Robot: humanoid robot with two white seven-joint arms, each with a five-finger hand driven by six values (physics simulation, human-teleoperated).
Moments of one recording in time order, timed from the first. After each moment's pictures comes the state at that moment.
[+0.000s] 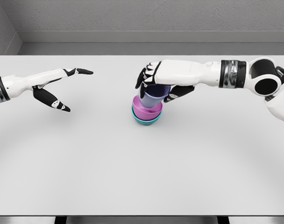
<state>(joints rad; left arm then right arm) -0.82 0.89 -0.97 -1.24 0.35 -0.61 -0.49 -0.91 -0.63 0.87 -1.46 0.10 -0.61 0.54</state>
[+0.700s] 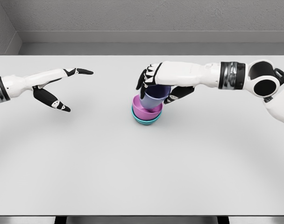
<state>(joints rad) -0.81 0.89 -0.97 -1.24 0.35 -0.61 -0.49 -0.91 -0.63 0.89 -1.44 0.08 -0.61 0.53</state>
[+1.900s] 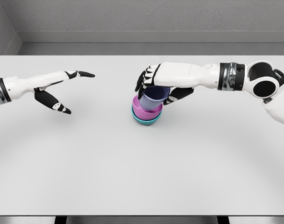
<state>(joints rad) -0.81 0.89 -0.97 -1.25 0.34 -0.61 -0.49 -0.90 -0.63 0.88 -1.45 0.08 -0.61 0.53</state>
